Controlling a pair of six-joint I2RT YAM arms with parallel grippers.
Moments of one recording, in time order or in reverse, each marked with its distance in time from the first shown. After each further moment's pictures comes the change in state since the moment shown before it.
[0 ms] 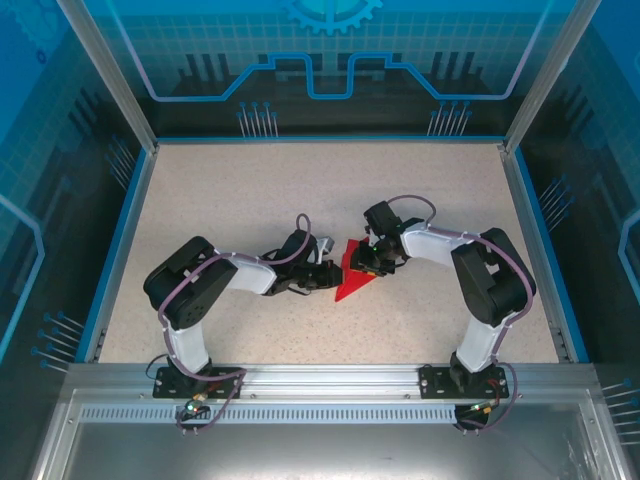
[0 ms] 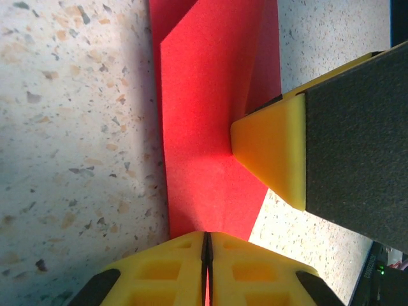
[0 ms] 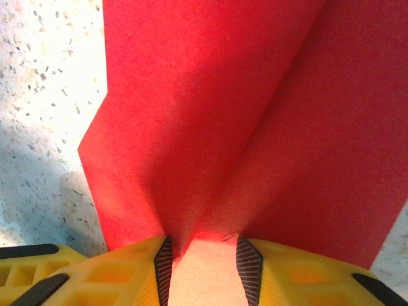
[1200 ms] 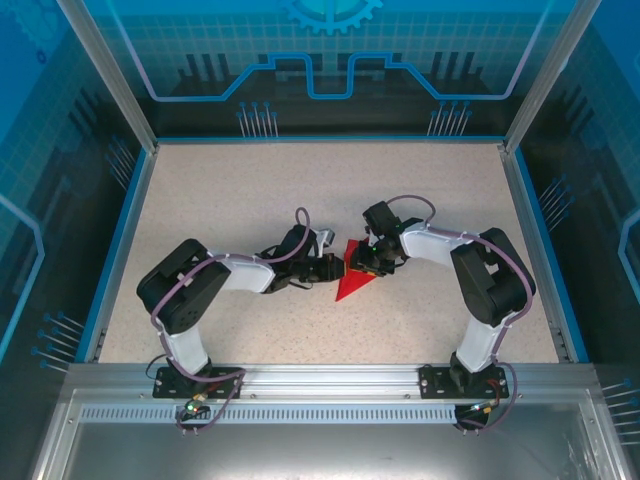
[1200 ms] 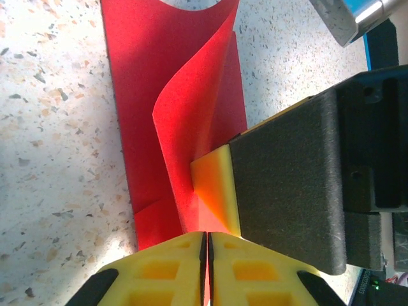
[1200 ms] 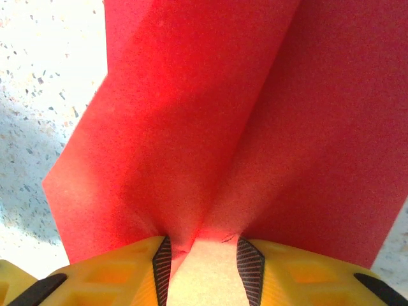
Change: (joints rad) left arm -0.003 -0.041 0.018 0.008 -0.046 0.024; right arm 0.005 0.002 0.002 0.001 0.009 0.021
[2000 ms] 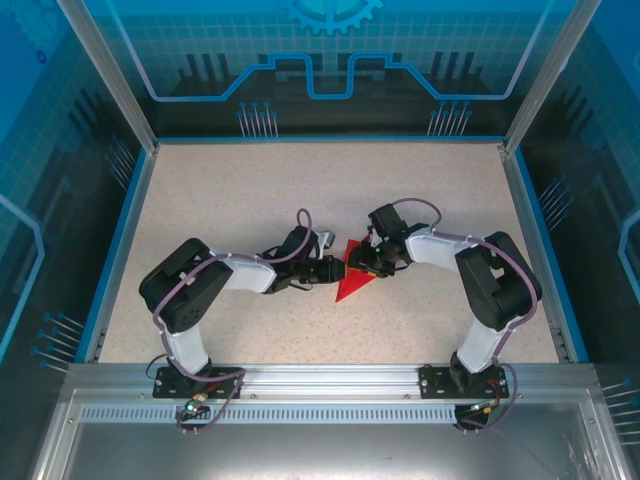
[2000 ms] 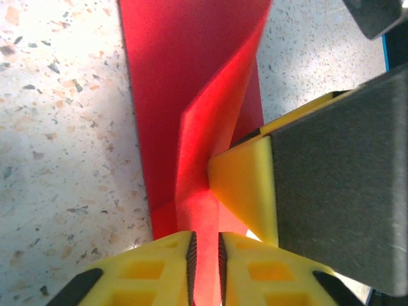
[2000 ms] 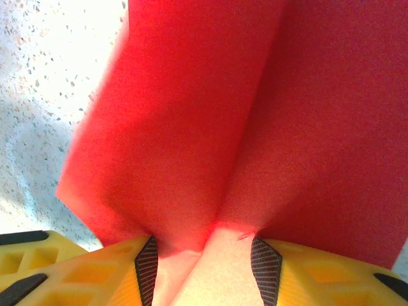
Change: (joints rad) left arm -0.005 0.003 -0.001 -0.019 -0.022 0.016; right arm -0.021 -0.039 -0.073 0.111 -0.063 0.027
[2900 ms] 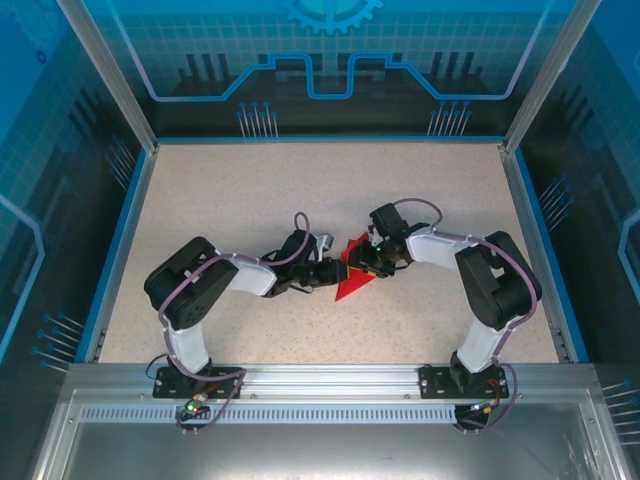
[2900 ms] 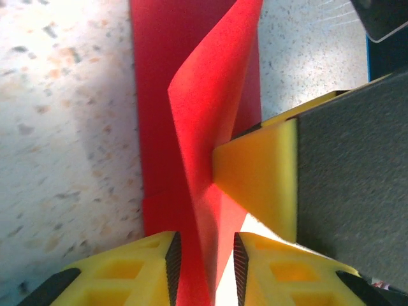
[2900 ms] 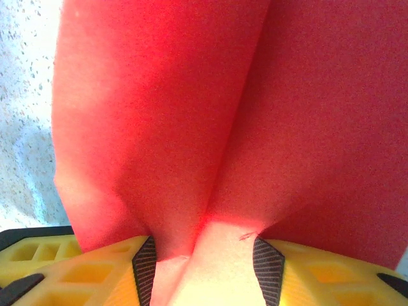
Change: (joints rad) left arm 0.000 0.044 -0.027 0.109 0.044 -0.107; right arm -0.010 0.003 0.001 0.003 -0.023 0.016
